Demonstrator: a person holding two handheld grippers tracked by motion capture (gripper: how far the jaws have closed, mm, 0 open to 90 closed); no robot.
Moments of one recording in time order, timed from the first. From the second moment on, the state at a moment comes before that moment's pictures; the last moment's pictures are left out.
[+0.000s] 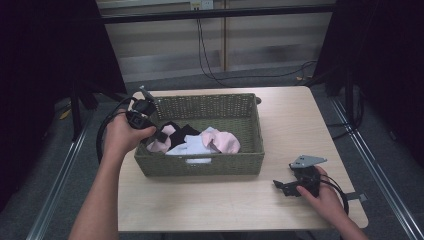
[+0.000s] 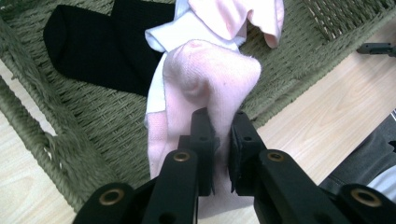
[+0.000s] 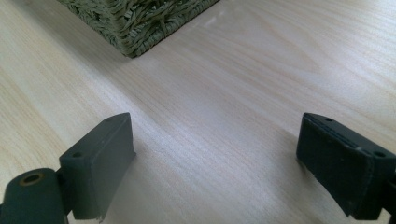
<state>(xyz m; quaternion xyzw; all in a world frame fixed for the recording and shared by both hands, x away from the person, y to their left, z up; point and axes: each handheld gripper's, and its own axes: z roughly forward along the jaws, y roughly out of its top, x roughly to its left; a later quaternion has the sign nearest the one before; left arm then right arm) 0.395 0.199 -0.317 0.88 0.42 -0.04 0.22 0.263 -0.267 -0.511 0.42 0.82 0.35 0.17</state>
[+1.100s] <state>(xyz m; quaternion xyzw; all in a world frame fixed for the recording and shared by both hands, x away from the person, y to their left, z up) 0.362 0.230 -0.326 0.89 0.40 -0.05 0.23 0.263 -0.266 -0.511 0.42 0.82 0.35 0.17</state>
